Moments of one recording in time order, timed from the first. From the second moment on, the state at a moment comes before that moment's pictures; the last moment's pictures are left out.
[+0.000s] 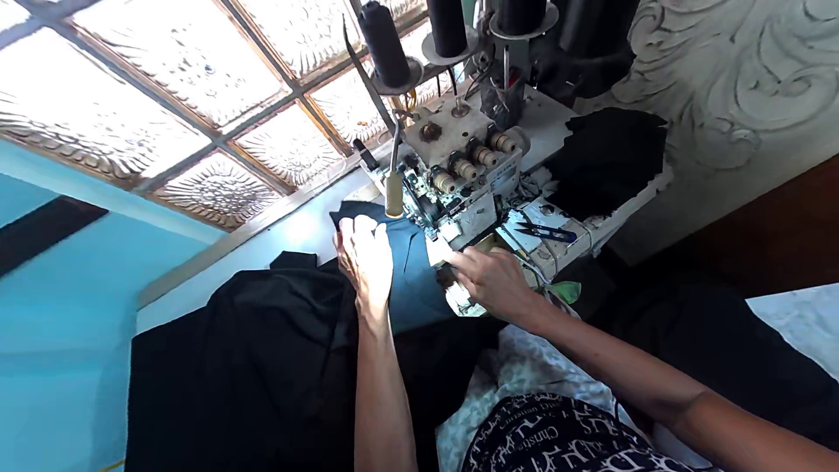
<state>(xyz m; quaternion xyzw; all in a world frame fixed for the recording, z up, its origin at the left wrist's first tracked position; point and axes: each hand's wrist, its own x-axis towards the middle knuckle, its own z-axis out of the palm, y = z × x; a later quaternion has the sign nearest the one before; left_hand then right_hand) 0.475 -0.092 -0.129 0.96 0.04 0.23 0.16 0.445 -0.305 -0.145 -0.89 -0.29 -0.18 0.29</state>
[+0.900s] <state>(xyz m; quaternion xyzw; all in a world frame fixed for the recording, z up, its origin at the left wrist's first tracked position) 0.404 -0.097 -0.111 0.88 0.09 0.41 0.20 0.448 -0.326 -0.097 -0.94 -0.22 -0.07 0.26</state>
